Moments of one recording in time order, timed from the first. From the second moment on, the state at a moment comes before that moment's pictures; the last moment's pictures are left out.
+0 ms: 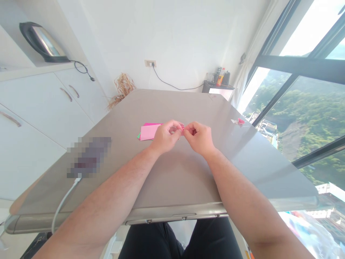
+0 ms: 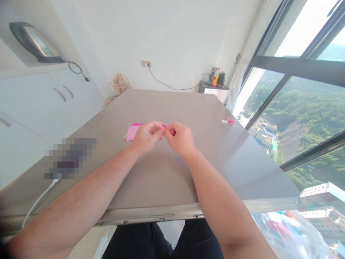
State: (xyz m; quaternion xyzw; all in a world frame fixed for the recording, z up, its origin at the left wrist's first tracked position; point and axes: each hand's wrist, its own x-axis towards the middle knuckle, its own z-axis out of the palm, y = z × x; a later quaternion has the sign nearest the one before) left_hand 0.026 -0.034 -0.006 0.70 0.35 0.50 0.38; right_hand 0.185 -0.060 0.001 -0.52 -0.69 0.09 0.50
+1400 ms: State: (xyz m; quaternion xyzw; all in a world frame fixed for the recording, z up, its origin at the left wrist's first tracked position) left_hand 0.021 -0.026 -0.007 0.67 0.30 0.51 0.46; right_hand 0.200 -0.061 0.018 -0.46 -0.62 0.36 0.51
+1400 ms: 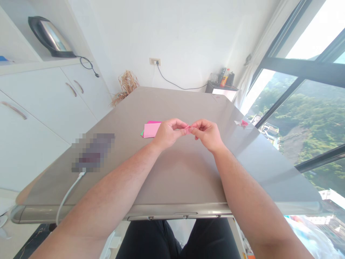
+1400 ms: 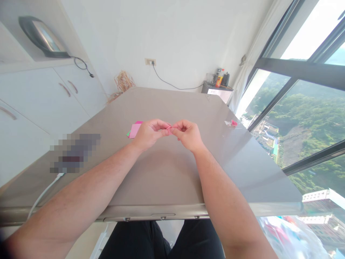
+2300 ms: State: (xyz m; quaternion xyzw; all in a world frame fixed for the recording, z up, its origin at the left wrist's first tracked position) left_hand 0.020 -0.032 -0.004 0.71 0.36 0.46 0.40; right_hand 0.208 -0.058 0.018 -0.51 -0.66 0.30 0.46
